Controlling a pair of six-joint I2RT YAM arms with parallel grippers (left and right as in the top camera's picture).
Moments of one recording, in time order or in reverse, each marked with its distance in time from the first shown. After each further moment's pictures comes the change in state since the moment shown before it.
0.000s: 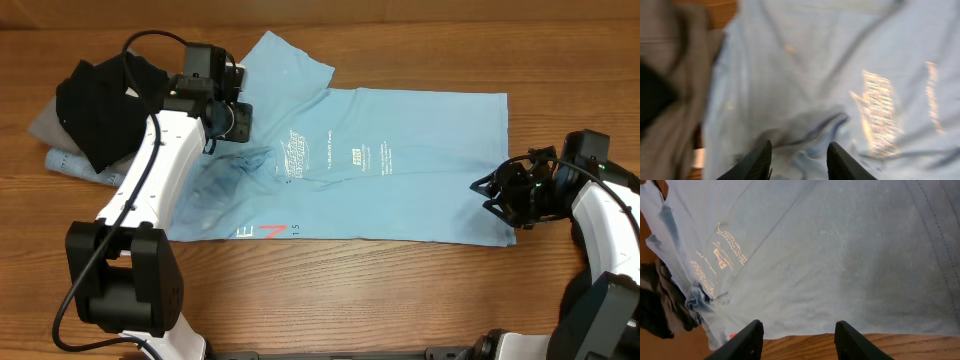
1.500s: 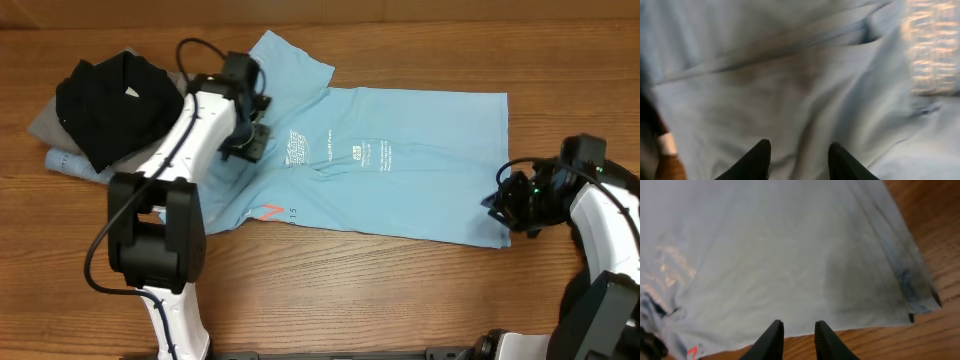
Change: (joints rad) left arm -0.034 0.232 0.144 -0.255 -0.112 0.085; right arm 0.000 0.002 -0.055 -0.002 0.171 0.076
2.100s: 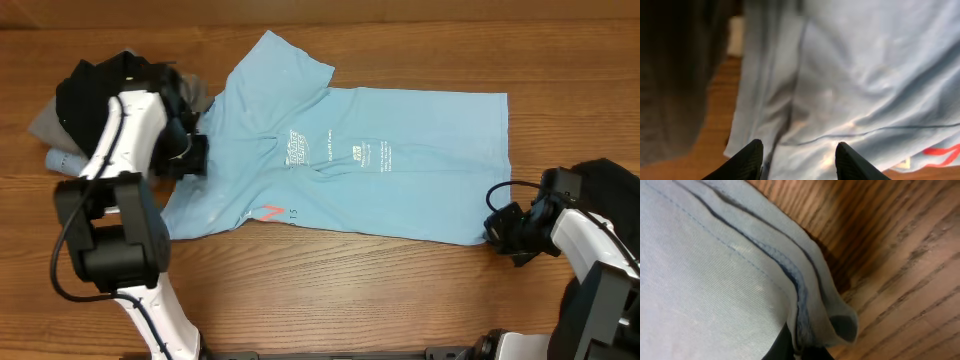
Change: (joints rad) left arm 0.266 0.000 0.000 -0.211 0.082 -0.040; right arm -0.015 0.009 -0.230 0.227 0.184 0.240
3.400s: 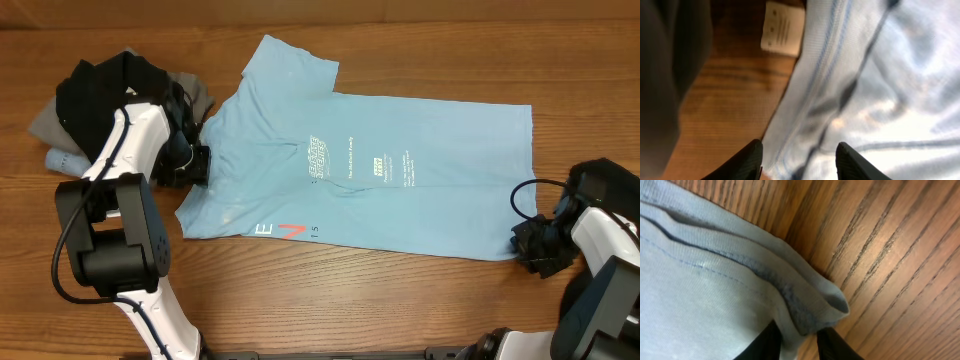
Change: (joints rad) left arm -0.012 -0.024 -0.109 0.093 -0.039 0.009; right arm -0.119 0.024 0.059 -0.126 0.200 -0.031
